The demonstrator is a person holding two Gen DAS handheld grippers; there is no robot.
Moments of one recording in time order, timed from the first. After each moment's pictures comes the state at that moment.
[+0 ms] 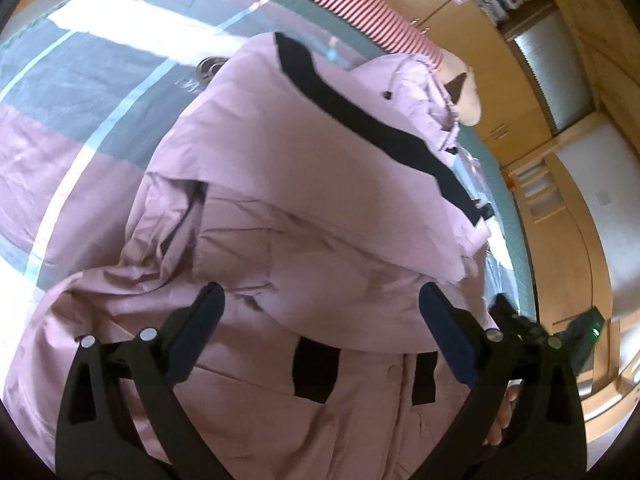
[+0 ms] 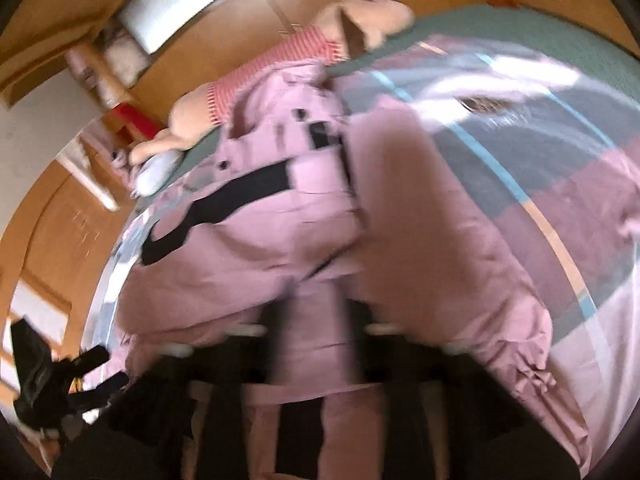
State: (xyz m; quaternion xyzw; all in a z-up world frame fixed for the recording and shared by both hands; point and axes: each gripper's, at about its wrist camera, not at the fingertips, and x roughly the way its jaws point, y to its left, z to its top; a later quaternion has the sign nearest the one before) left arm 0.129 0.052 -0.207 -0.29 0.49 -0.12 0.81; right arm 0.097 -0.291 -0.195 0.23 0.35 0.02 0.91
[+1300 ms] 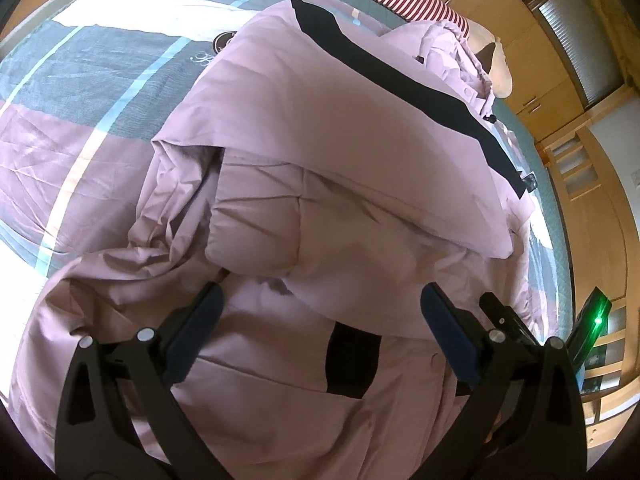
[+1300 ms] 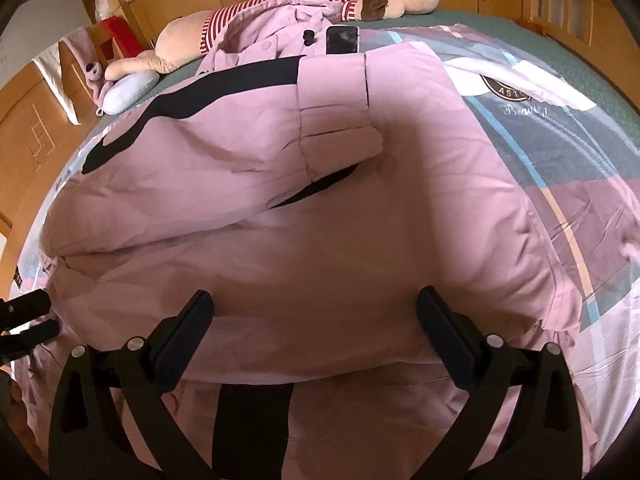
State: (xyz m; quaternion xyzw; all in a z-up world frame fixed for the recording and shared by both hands) left arm 0.132 0.037 -0.226 -0.22 0.54 -0.08 0.81; right arm 0.122 -0.263 -0.255 0.12 0.45 -0.02 0.88
